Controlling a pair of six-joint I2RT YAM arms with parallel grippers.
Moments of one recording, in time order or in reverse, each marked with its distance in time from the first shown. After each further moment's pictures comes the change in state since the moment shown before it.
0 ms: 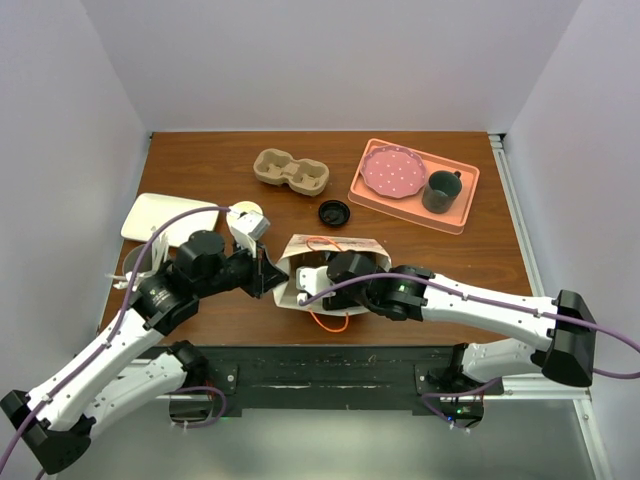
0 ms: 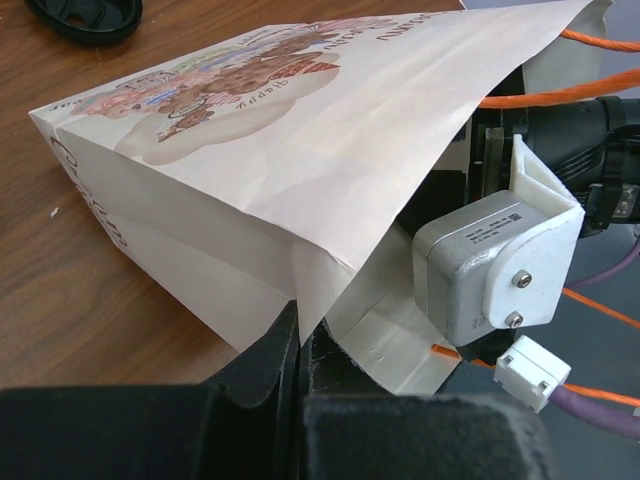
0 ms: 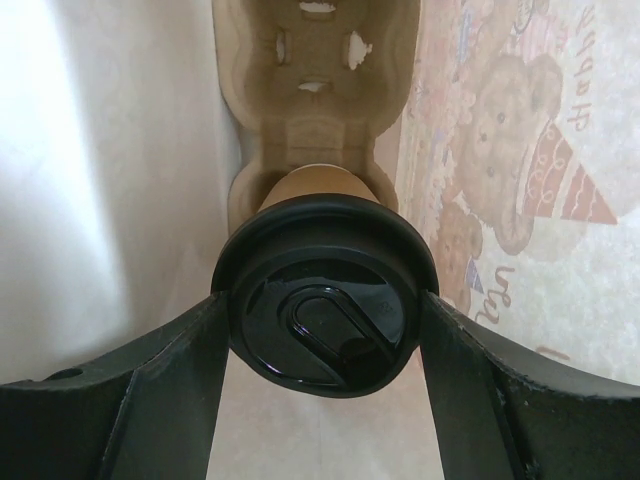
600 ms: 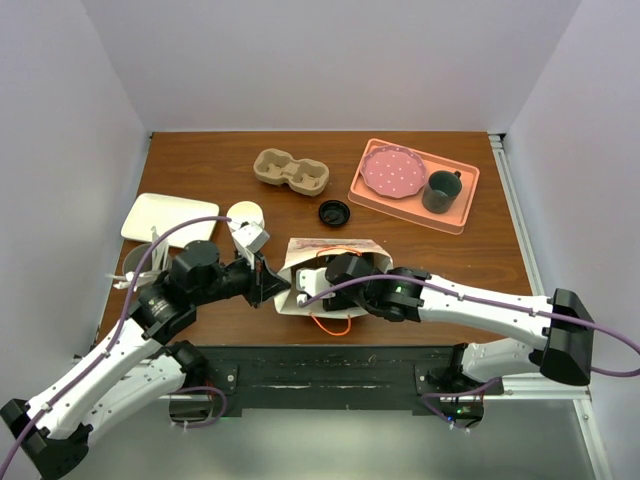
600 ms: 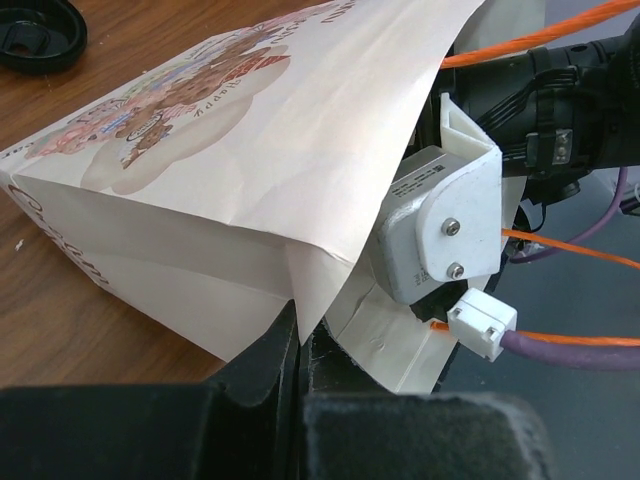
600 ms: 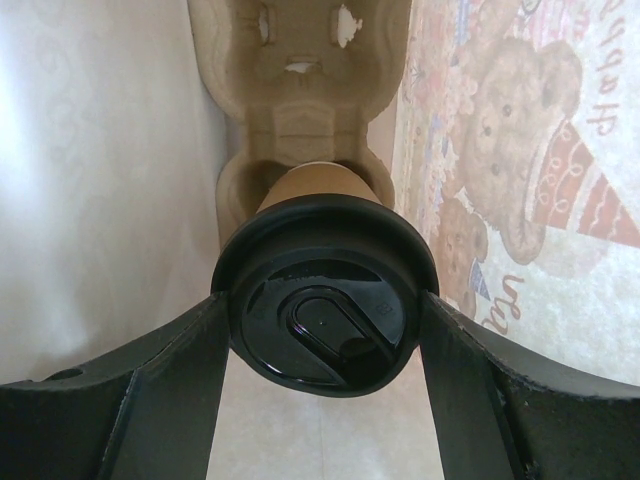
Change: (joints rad) left arm 0.000 -0.076 -0.092 0.088 0.100 0.060; right arm 0.000 0.011 -0.015 0.007 0.024 -0.001
